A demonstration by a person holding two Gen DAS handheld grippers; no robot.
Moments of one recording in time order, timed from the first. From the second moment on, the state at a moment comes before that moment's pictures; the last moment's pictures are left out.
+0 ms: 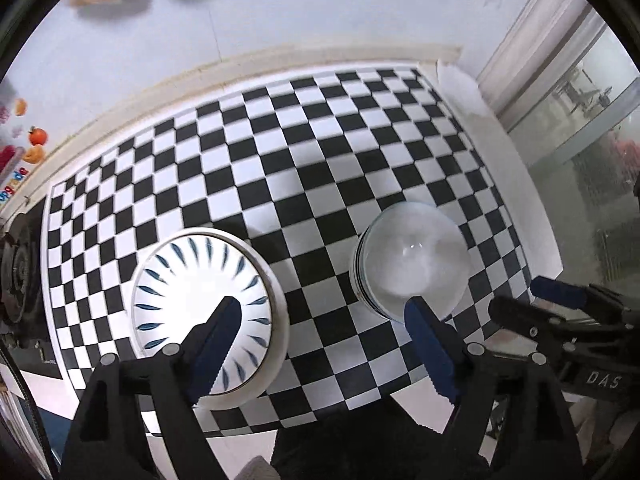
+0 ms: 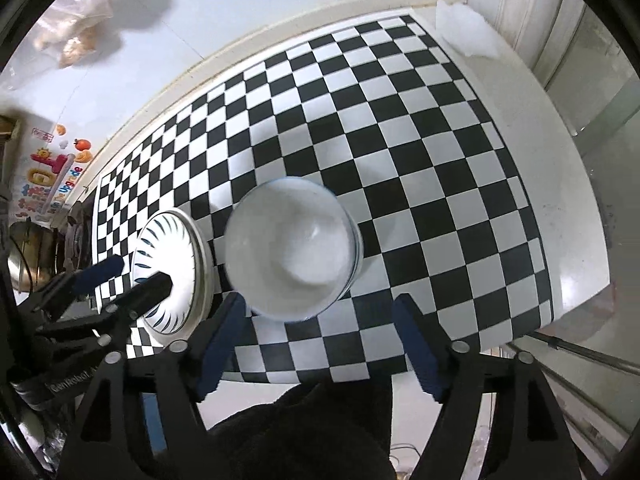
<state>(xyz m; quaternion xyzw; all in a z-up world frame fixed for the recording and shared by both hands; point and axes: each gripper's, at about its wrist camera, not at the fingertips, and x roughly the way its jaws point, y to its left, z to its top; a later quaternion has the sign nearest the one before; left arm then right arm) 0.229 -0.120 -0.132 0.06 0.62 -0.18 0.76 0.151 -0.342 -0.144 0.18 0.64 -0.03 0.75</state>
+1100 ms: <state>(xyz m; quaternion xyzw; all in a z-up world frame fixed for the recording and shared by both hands) 0.178 -0.103 -0.064 0.06 0.57 -0.20 0.79 0.073 -0.307 -0.043 0.14 0.57 -0.05 0.81</state>
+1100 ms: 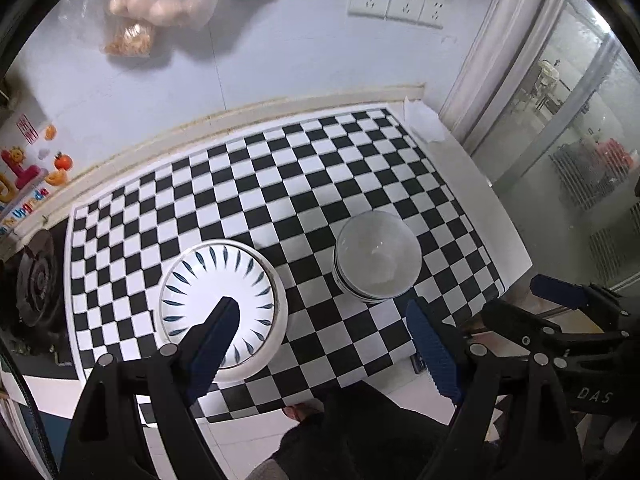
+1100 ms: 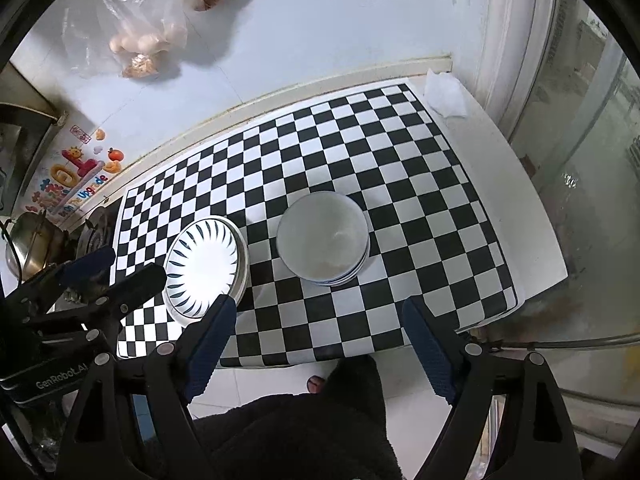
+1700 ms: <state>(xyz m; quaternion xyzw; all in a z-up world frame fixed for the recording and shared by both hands) 0.292 -0.145 -0.232 -0.05 0.75 -0.22 0.62 0.142 -0.389 -0.211 0.35 0.61 -0.02 0.71</state>
